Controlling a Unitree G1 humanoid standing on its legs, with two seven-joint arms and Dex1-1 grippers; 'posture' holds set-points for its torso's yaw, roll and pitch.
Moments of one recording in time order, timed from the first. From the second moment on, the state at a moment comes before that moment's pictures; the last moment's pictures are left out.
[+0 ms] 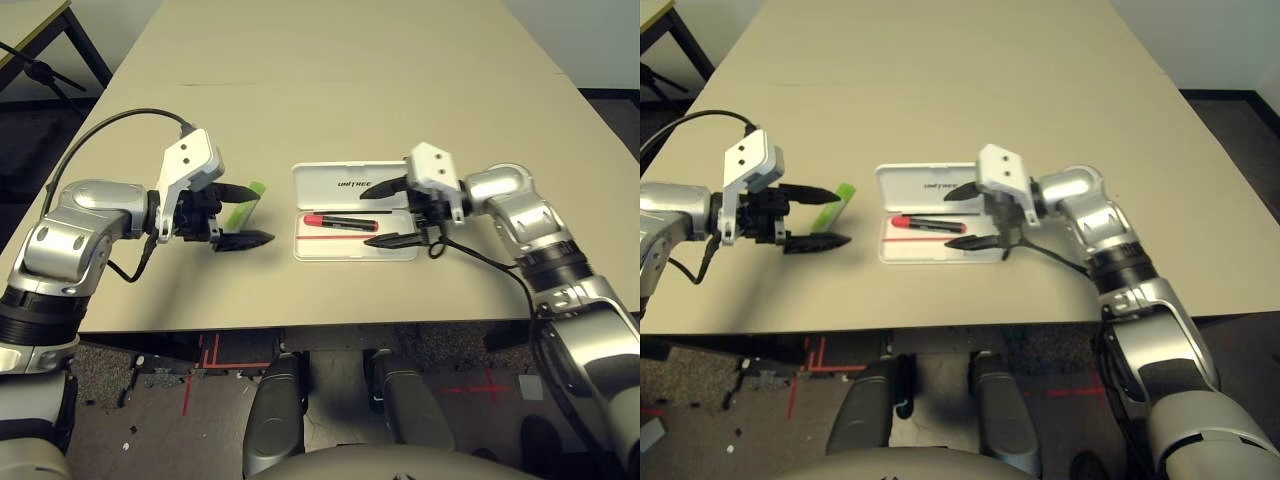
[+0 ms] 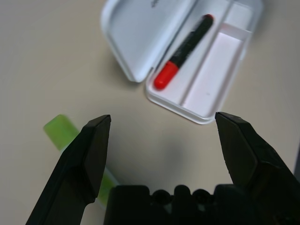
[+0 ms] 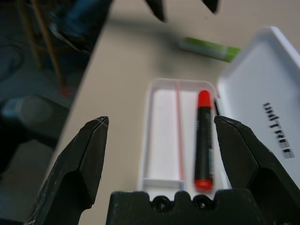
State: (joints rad) left arm -0.54 0.89 -0.05 -0.10 -0.40 0.77 -1.05; right arm -0.68 -0.55 0.17 0.35 0.34 0.06 1.55
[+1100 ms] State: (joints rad) left arm -0.67 0.70 -0.13 0.12 -0.25 1.16 -0.59; right arm -0.55 -0.85 0.04 0.30 0.62 0.14 1.61
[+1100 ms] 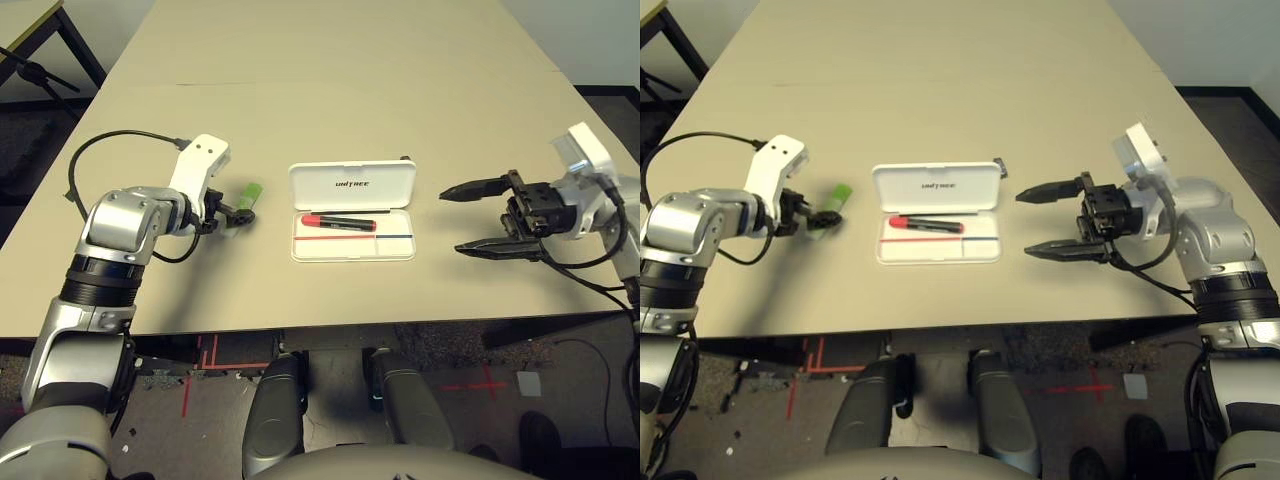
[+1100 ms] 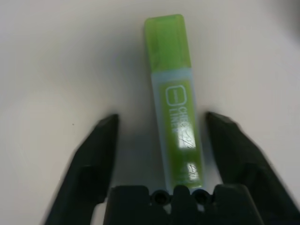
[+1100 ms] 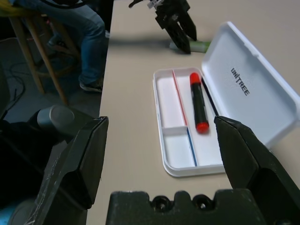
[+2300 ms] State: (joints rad) left arm -0.50 0.95 -0.17 -0.28 -0.31 0.72 -1.09; right arm -0.58 -0.81 0.03 0.47 0.59 0.05 1.61
